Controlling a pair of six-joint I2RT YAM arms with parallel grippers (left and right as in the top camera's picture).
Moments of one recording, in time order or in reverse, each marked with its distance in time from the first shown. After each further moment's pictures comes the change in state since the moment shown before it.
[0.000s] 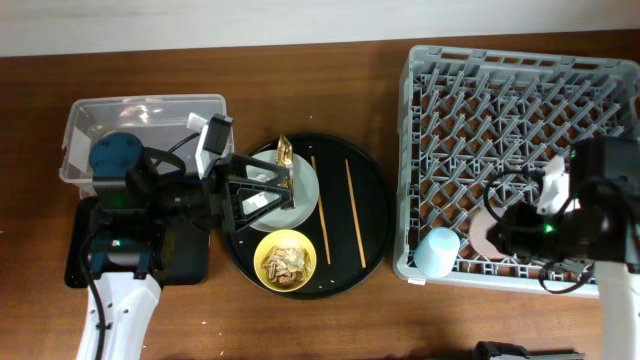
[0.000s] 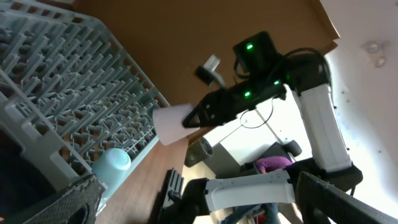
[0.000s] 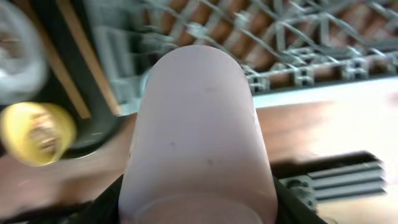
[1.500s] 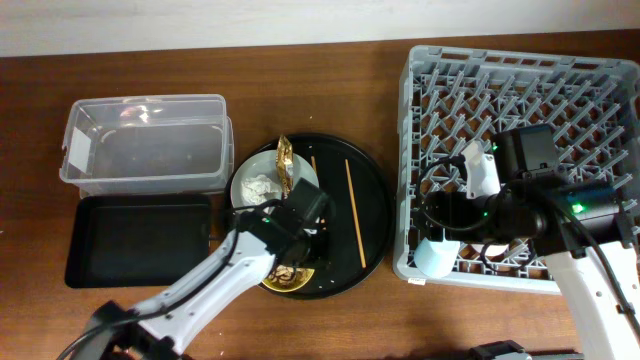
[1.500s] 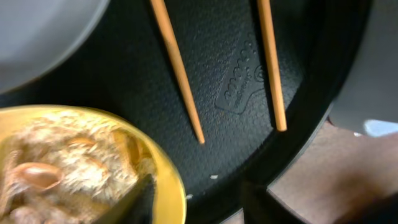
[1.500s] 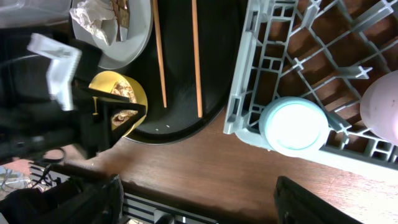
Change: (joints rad) left arm -0.644 0.406 0.003 -0.700 -1.262 0.167; right arm 0.315 0.036 -0.080 0.264 -0.228 0.042
